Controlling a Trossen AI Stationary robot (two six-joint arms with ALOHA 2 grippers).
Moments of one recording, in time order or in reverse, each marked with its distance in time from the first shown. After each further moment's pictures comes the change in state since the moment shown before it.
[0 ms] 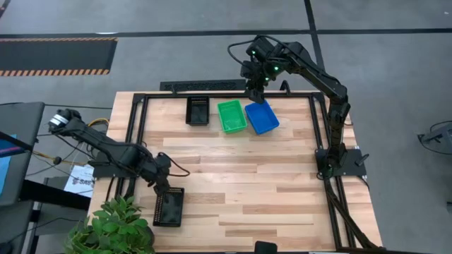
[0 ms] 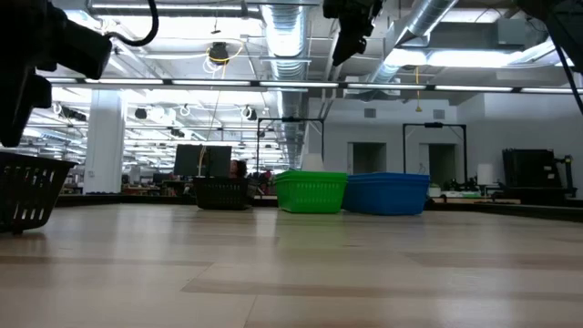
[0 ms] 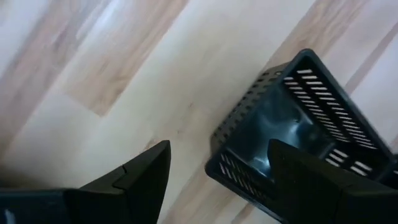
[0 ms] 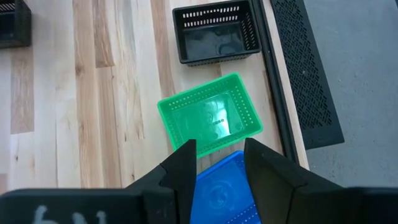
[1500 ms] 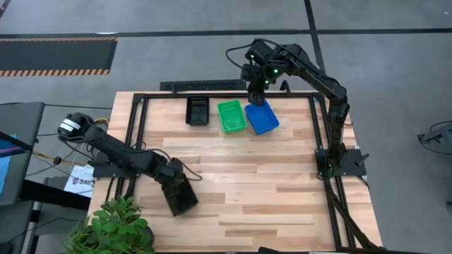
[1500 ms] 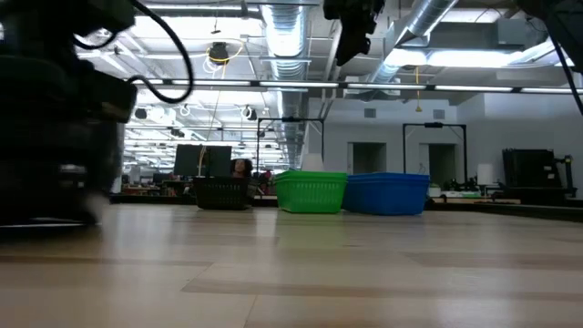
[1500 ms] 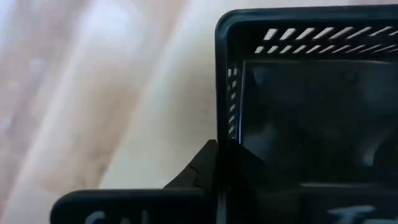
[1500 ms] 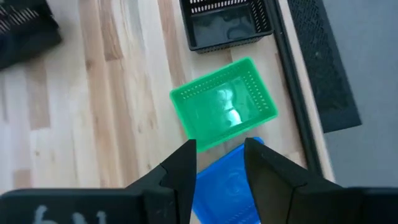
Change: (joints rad) left arm 0.060 0.259 -0.076 0.257 -0.042 0.248; right arm 0.023 0.000 0.000 -0.056 0.001 0.067
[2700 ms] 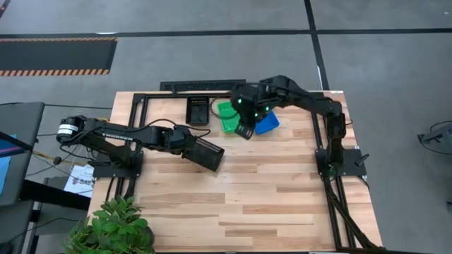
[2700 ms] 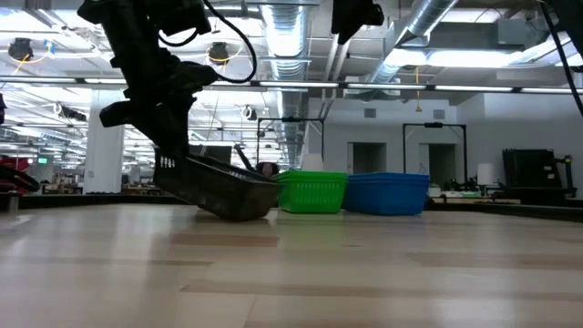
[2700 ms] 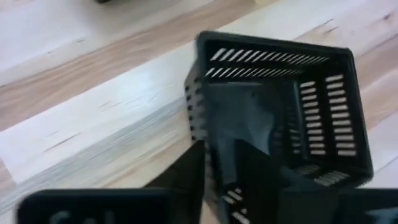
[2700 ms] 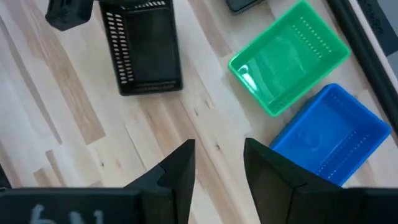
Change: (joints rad) left arm 0.412 -0.017 0.174 0.012 -0.251 -0.137; right arm 0.351 0.000 -0.012 -0.104 0.218 0.588
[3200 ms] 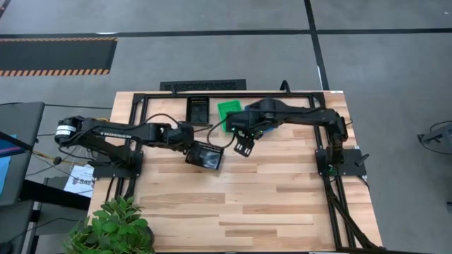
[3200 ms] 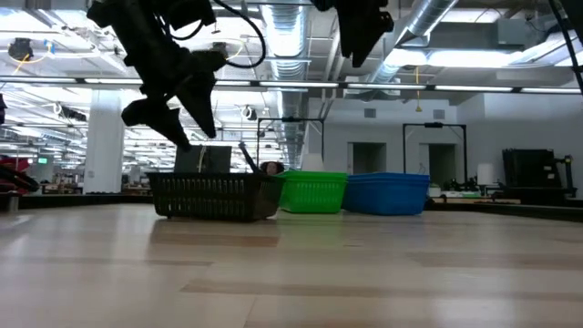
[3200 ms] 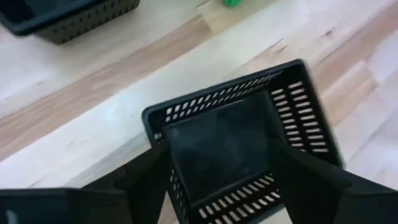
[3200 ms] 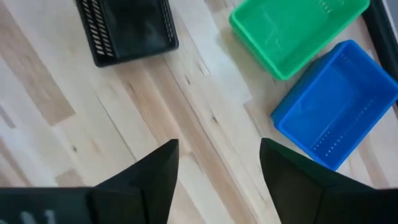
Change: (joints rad) left arm 0.044 -0.017 0.001 0.119 0.052 0.140; right arm 0.142 0.000 -0.191 0.005 0.146 0.142
